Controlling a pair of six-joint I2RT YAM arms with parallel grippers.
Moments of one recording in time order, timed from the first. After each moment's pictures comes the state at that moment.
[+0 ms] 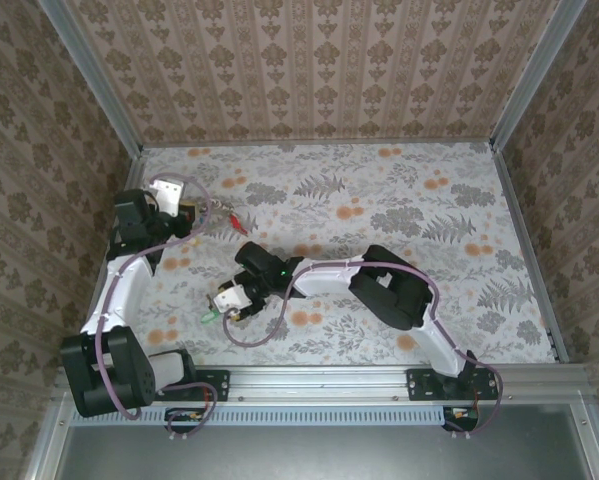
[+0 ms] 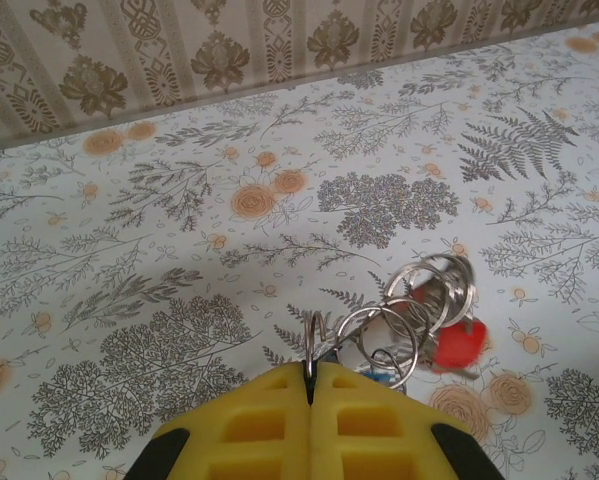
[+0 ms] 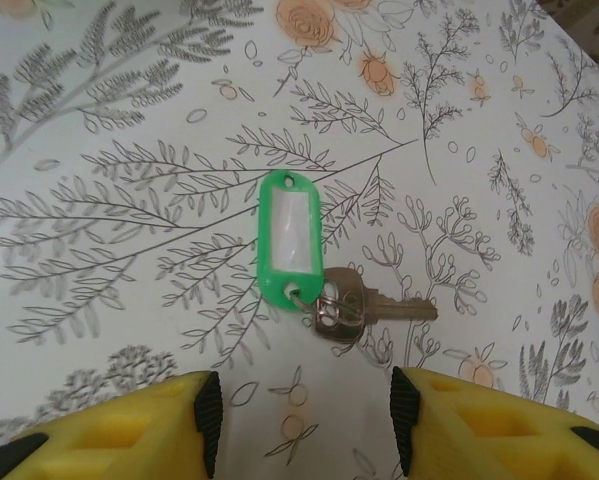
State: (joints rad) left arm 0.11 1.20 0.80 -0.14 0.48 0.26; right arm 1.03 2.22 1.48 -0.03 -0.44 -1.07
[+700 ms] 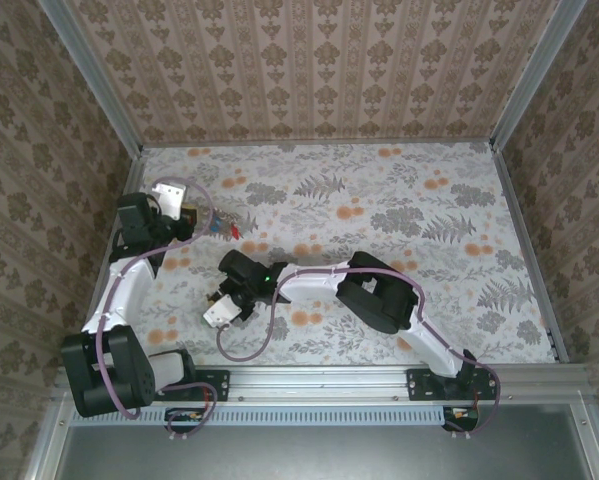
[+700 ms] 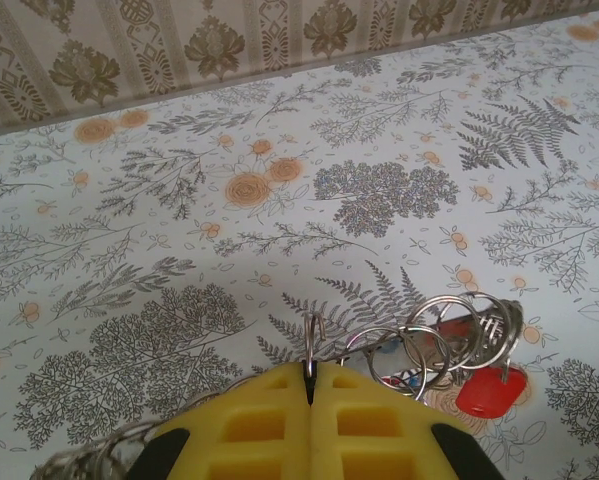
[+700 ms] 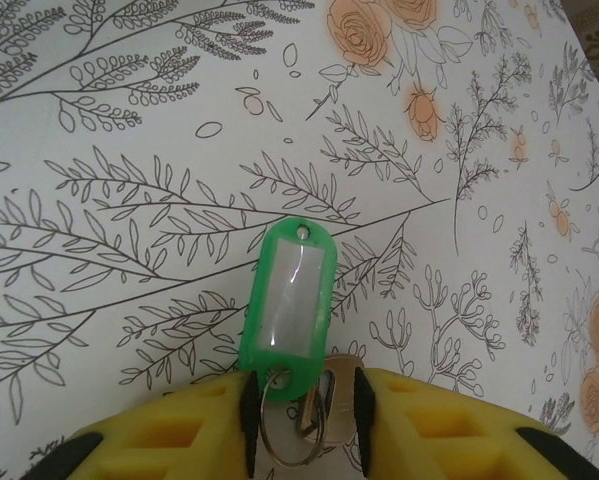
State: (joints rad) left arm 0.11 1.20 0.77 -0.12 0.48 0.26; right arm 1.08 2.31 1.62 -0.11 -0.37 -1.26
